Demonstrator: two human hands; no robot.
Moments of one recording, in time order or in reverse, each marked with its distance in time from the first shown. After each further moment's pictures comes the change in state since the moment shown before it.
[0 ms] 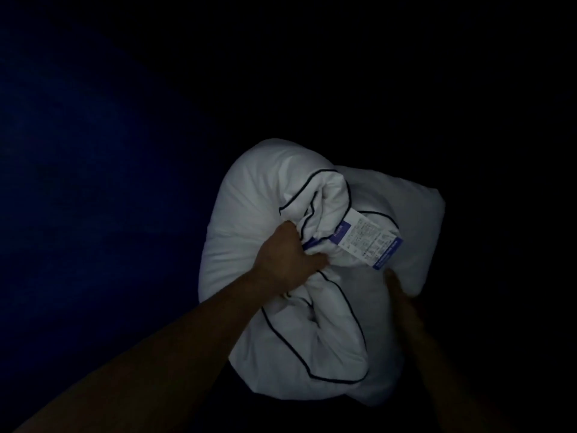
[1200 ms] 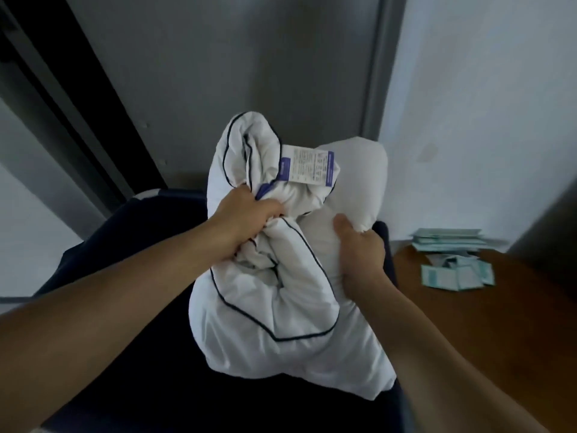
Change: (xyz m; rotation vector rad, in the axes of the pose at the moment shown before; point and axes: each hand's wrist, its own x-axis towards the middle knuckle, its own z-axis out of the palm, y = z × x) left_hand -0.540 0.422 -0.213 -0.429 0.303 0.398; right_hand -0.658 -0.281 -0.288 0.167 -0.039 -0.903
